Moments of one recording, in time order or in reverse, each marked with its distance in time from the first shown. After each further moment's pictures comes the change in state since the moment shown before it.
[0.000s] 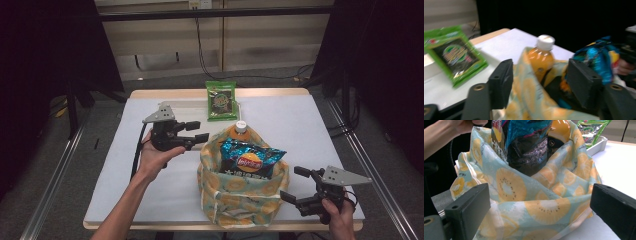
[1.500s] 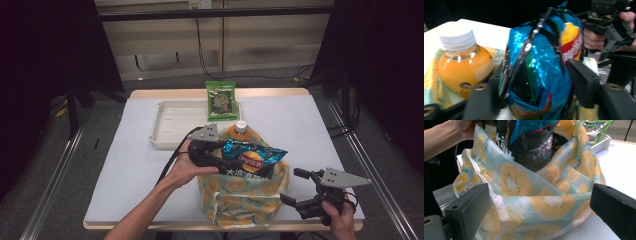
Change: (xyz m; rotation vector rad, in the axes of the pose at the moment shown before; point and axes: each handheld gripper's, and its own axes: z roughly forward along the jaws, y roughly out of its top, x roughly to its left) left arm -0.047 -0.013 0.077 0.143 -0.244 0.159; right arm 0.003 -0.001 -0.001 0.026 0.019 -0.029
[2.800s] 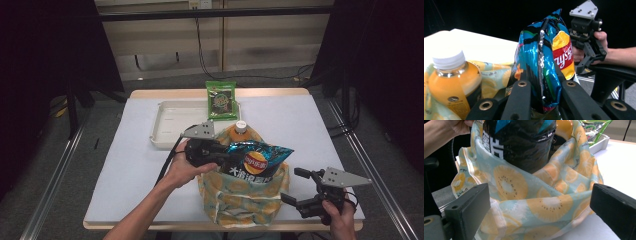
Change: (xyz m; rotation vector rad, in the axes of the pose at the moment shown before) left arm -0.014 0.018 -0.016 -0.080 -0.043 -0.031; right arm -0.002 0.000 0.000 -0.010 -0.011 0.005
